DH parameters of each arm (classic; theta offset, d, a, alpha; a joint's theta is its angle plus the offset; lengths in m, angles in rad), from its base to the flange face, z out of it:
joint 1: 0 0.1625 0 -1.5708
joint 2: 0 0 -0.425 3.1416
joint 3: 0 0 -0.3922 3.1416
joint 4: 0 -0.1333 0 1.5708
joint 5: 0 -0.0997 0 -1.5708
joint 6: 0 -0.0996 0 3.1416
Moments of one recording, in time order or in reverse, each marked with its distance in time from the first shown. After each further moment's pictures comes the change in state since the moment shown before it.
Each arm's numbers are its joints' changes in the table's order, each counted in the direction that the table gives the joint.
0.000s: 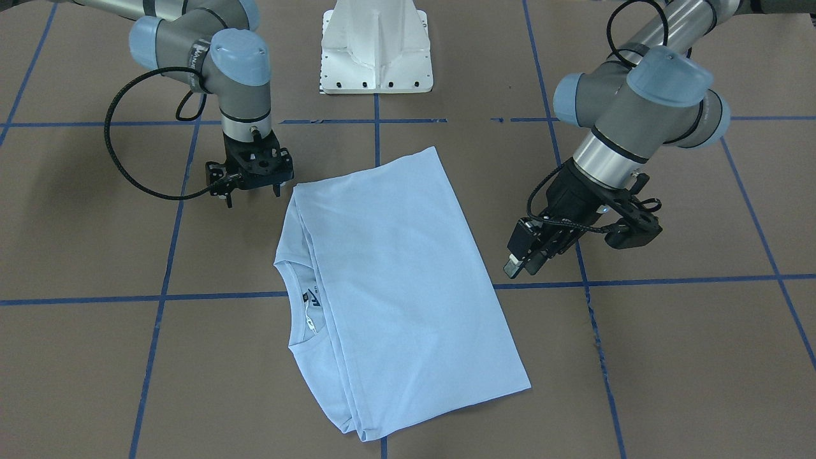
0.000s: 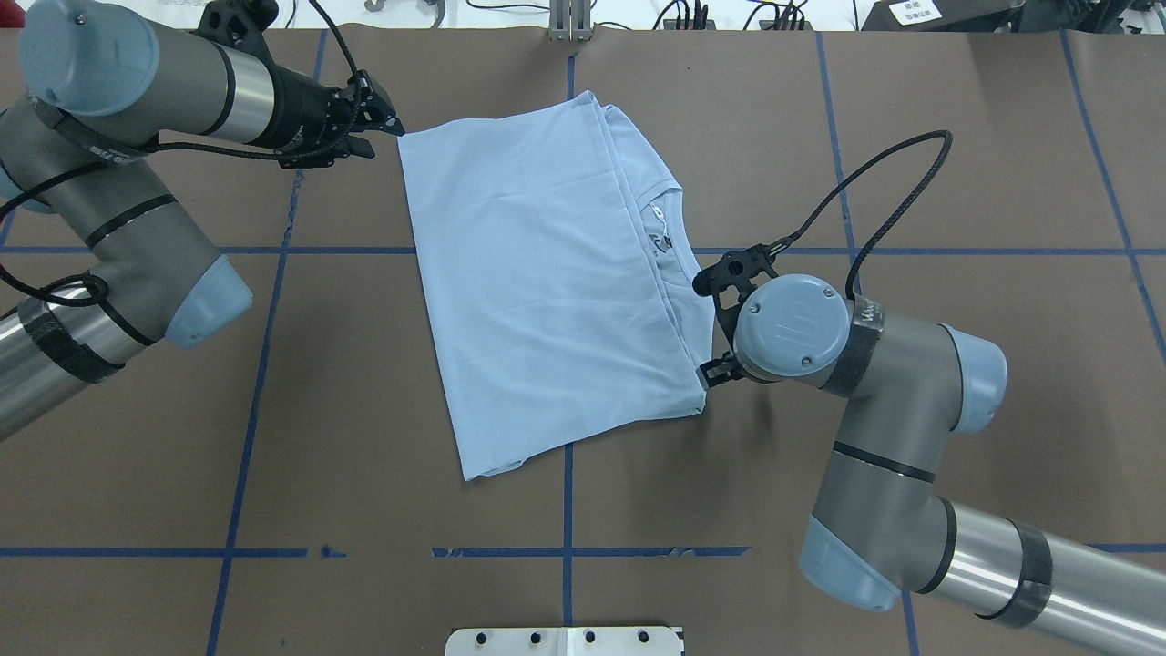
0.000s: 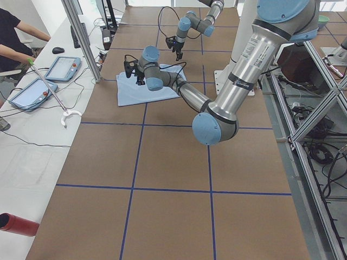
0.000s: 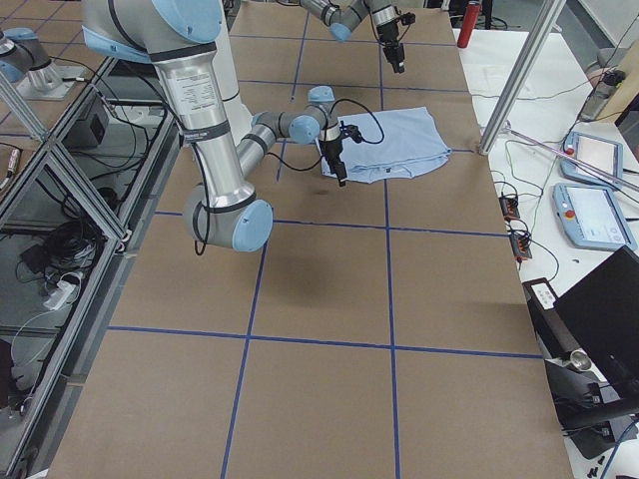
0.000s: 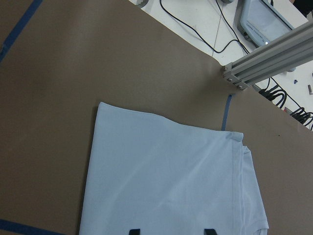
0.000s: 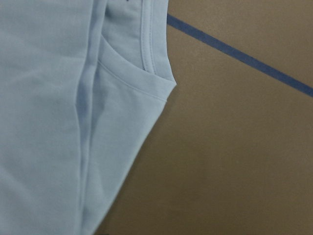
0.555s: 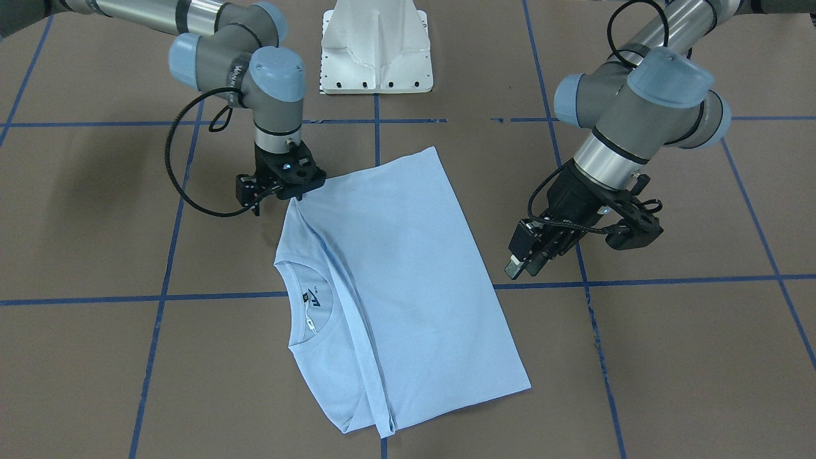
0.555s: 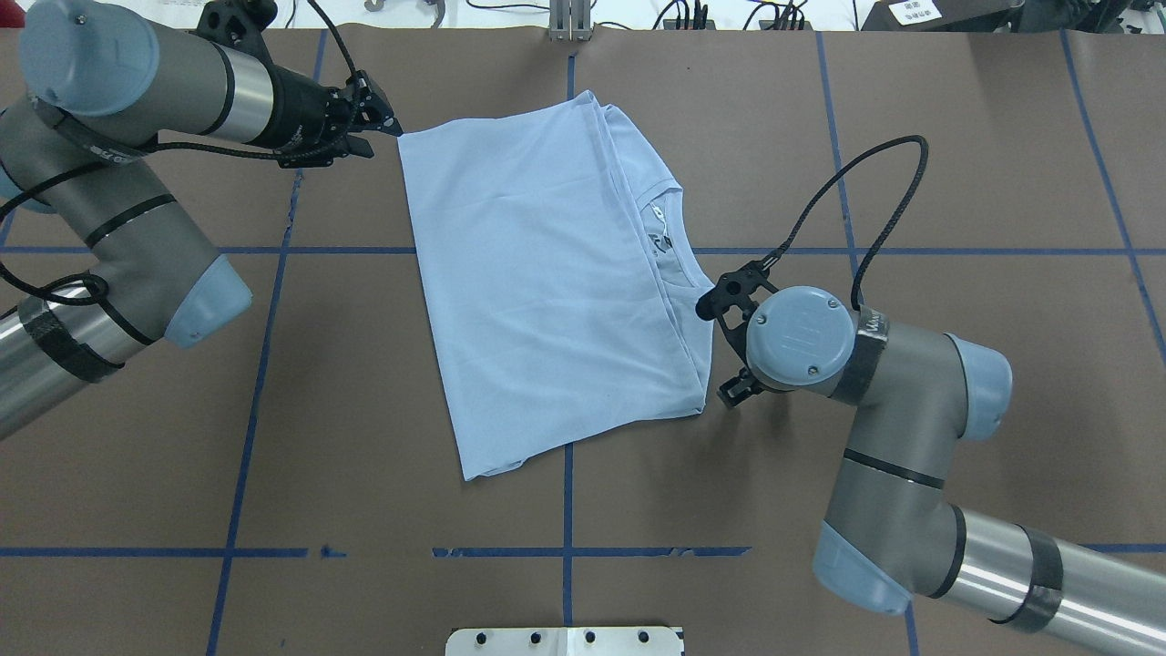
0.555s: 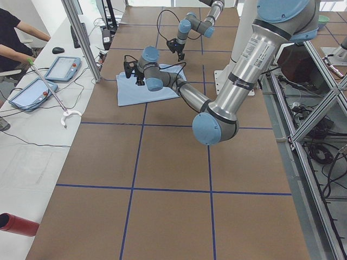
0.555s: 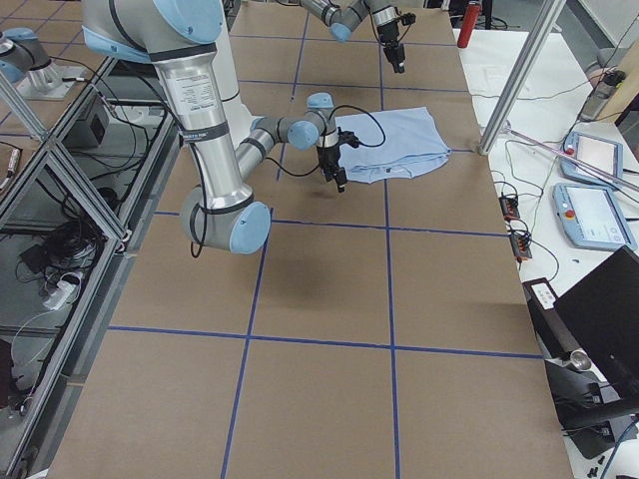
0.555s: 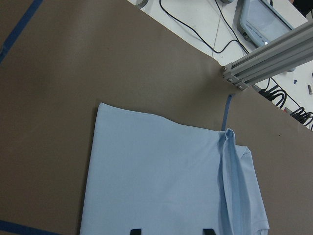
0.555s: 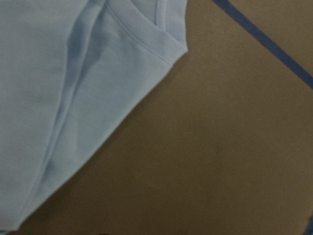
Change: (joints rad) left arm -0.001 -0.001 0.005 0.000 -0.002 -0.002; right arm 0.010 0.076 0.004 0.004 -0.003 0.299
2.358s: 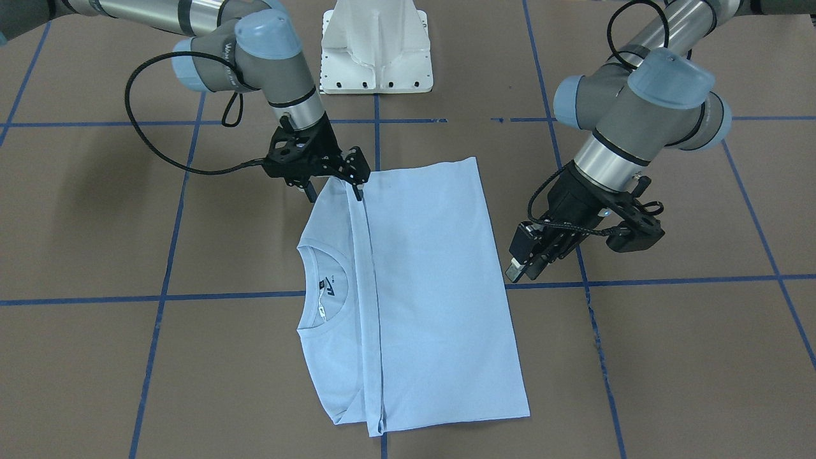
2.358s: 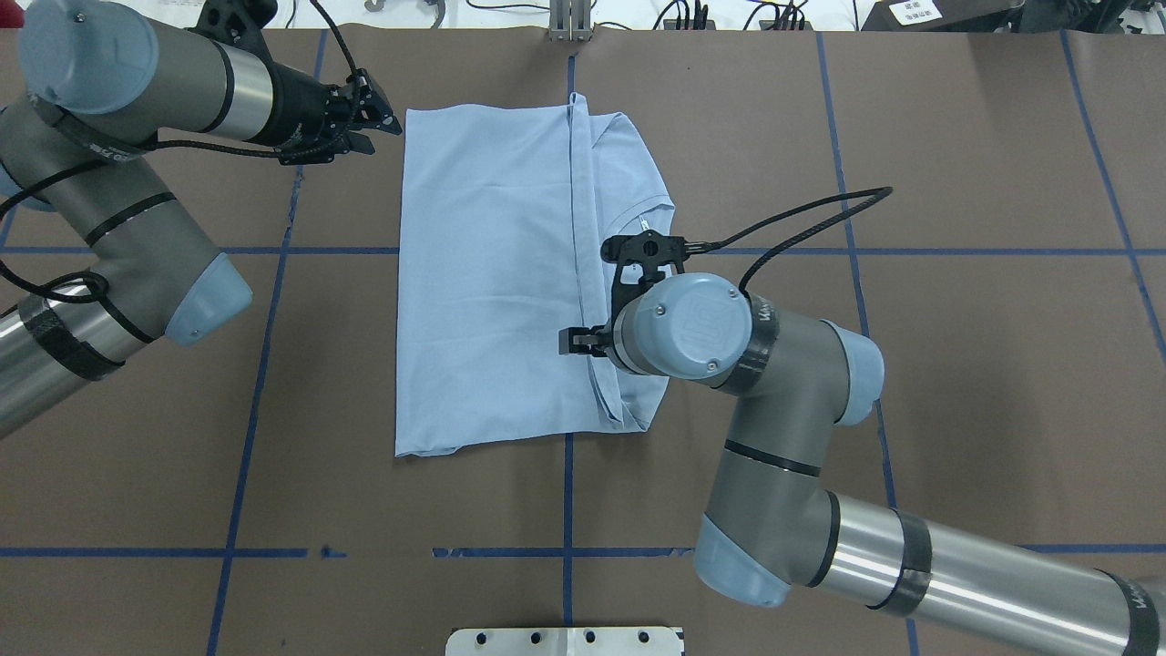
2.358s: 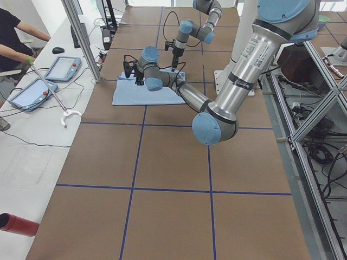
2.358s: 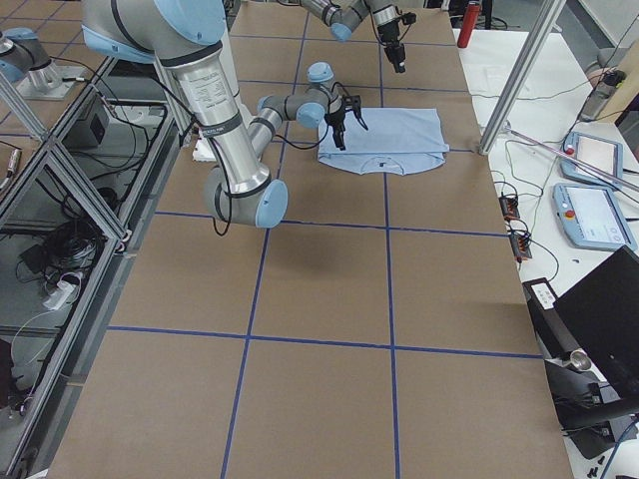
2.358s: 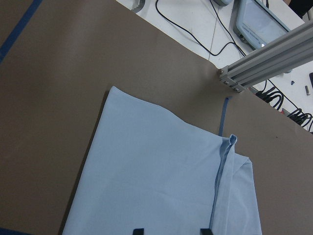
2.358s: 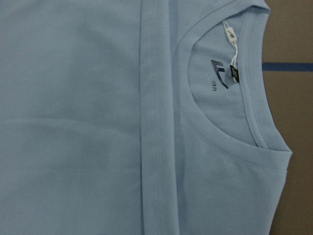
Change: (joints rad) left arm -0.002 0.002 0.003 0.005 -0.001 -0.011; right arm -0.057 -0.284 -0.160 -0.194 0.005 -0.549
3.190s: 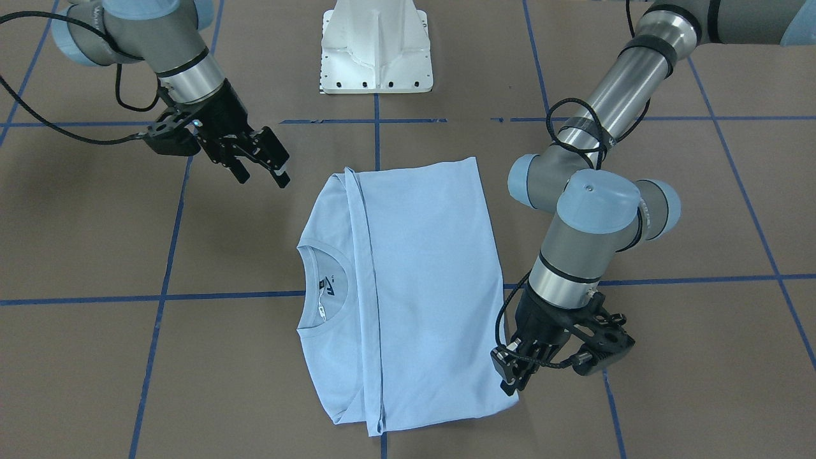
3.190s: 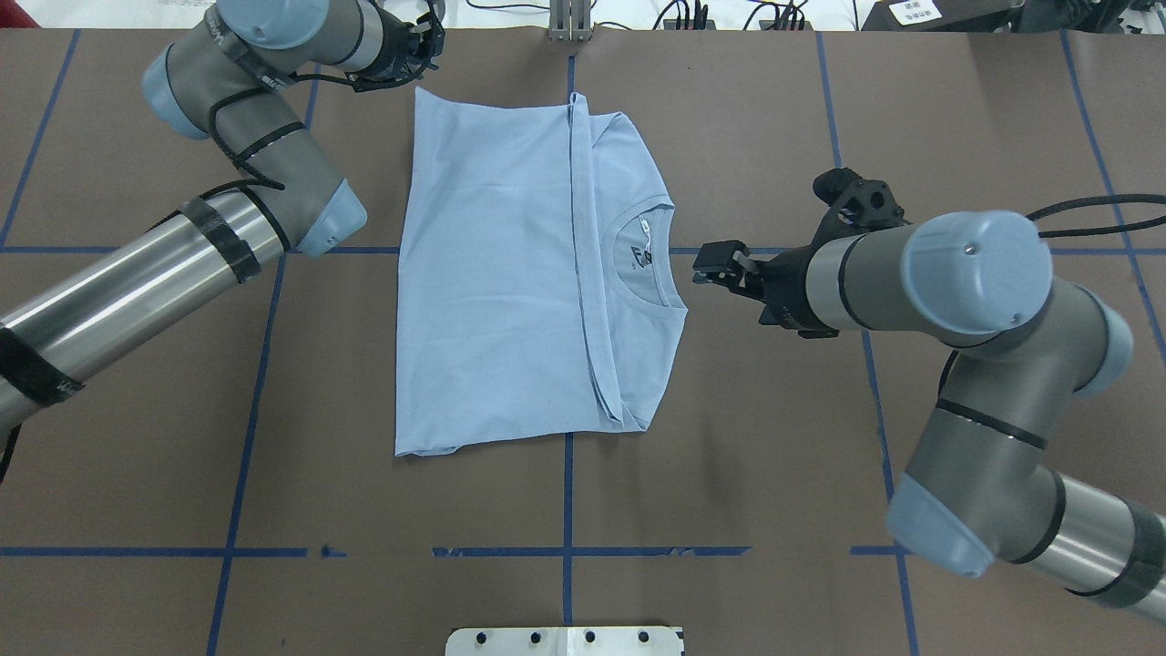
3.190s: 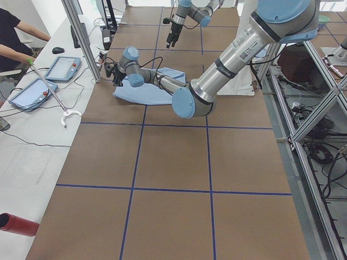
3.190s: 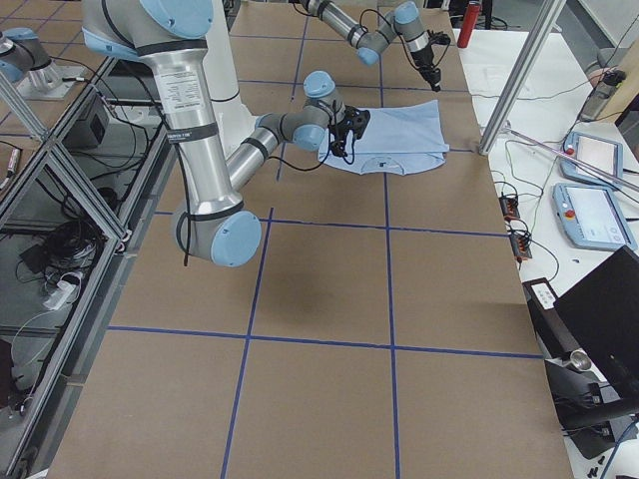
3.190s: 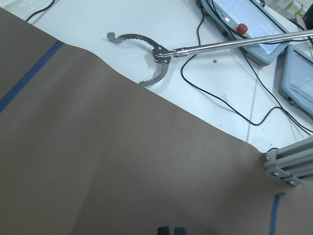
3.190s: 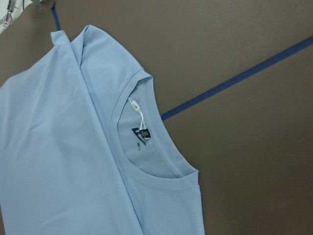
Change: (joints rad) left arm -0.007 0.268 0.415 0.057 -0.137 -0.048; right arm 0.149 0.314 0.264 -0.287 -0.086 -0.512
